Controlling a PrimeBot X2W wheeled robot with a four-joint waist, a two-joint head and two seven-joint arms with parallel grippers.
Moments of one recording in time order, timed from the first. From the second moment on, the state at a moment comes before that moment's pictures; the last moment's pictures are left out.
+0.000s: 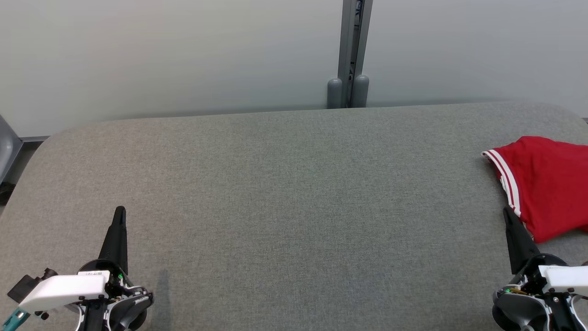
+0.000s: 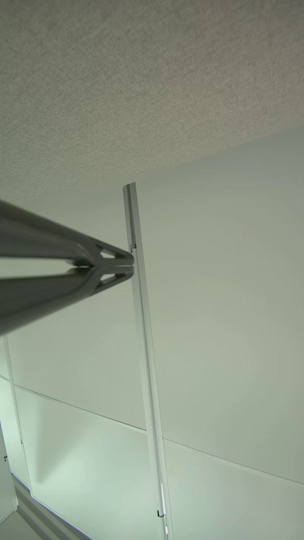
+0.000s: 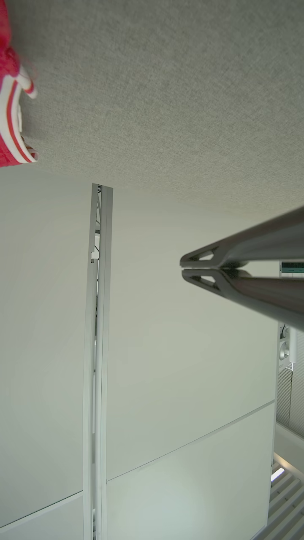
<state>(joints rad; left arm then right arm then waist) -0.10 0.05 0.11 0.25 -1.61 -0.13 0.11 -0.11 -0.05 -0.11 0.25 1.61 0.13 0.11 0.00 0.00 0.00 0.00</state>
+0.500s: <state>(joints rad) -0.10 0.05 0.11 0.25 -1.61 -0.13 0.11 -0.11 -0.05 -0.11 0.25 1.61 0.13 0.11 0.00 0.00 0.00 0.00</state>
